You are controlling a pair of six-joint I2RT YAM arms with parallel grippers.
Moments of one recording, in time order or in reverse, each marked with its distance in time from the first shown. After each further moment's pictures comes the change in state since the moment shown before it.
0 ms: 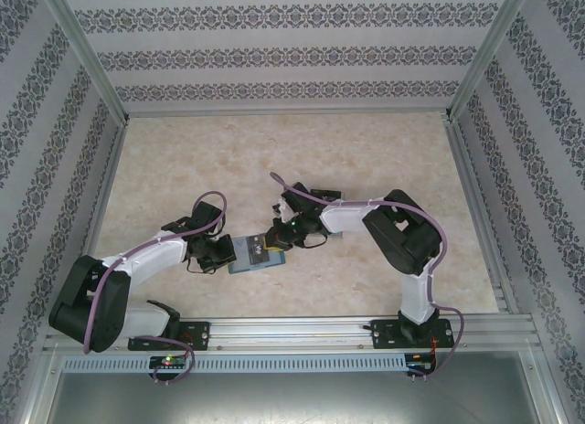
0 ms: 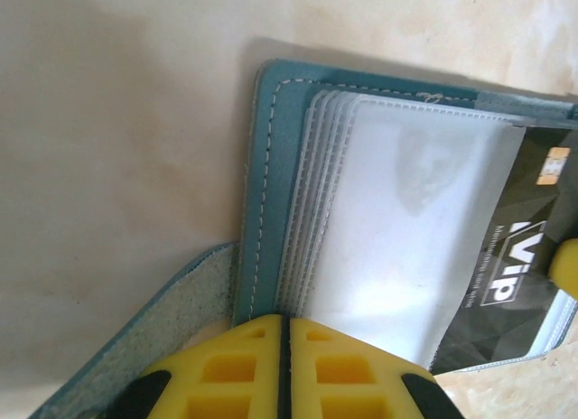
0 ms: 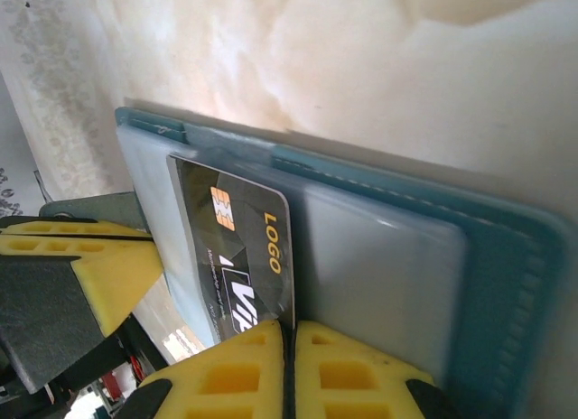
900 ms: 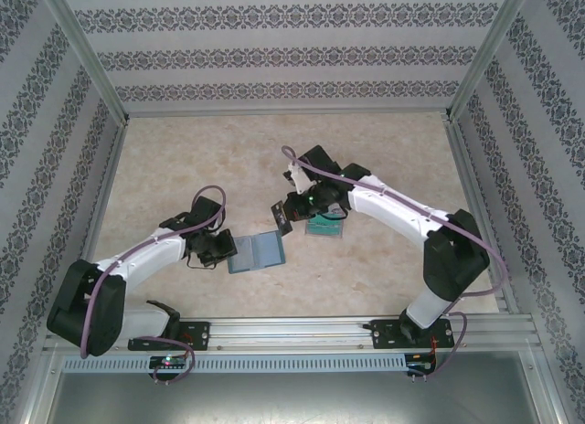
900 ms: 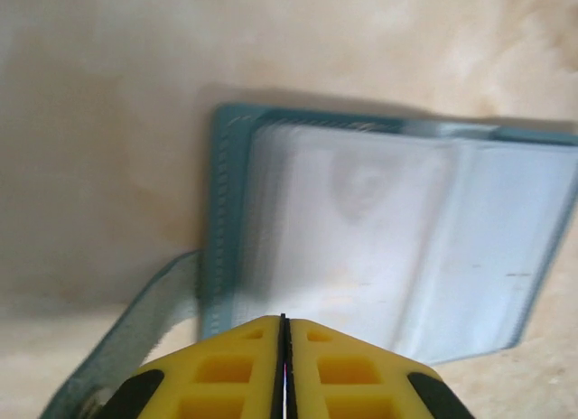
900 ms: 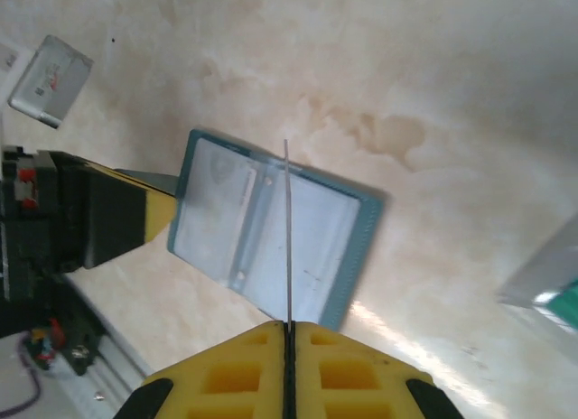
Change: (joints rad) left arm 0.000 -0.031 0.063 -0.039 -0.016 0.009; right arm -0.057 -0.305 0.269 -0.598 0.299 -0.494
